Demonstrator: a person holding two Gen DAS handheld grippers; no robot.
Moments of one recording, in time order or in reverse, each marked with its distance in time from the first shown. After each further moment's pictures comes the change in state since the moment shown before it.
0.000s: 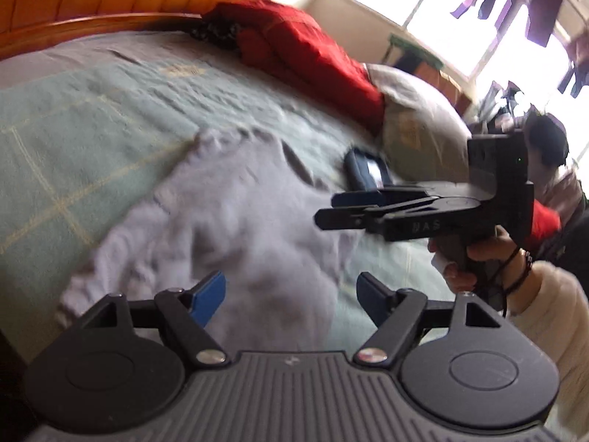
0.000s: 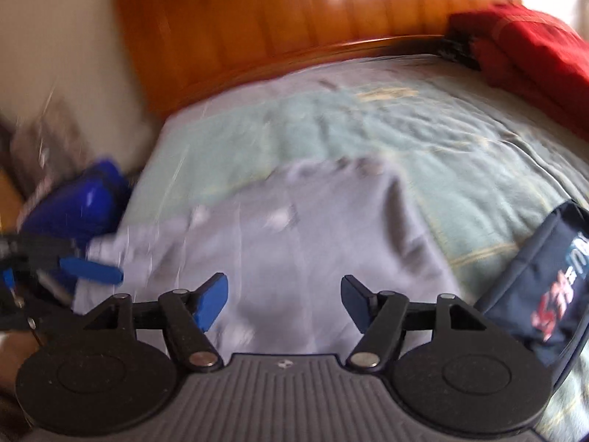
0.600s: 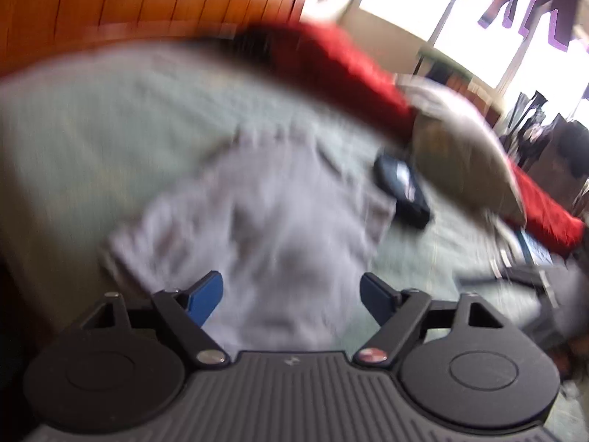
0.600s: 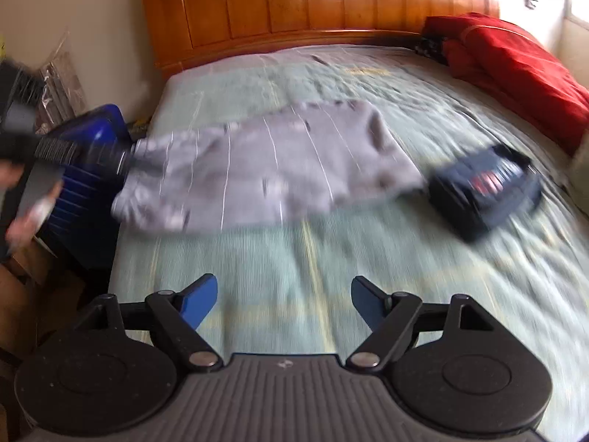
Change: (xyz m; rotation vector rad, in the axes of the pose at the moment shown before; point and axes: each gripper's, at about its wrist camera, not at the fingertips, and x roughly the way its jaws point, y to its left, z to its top) left arm -0.016 0.002 -0.016 -0.014 -0.140 0.154; right arm -0.111 0.061 -0.108 -0.012 0.021 -0.140
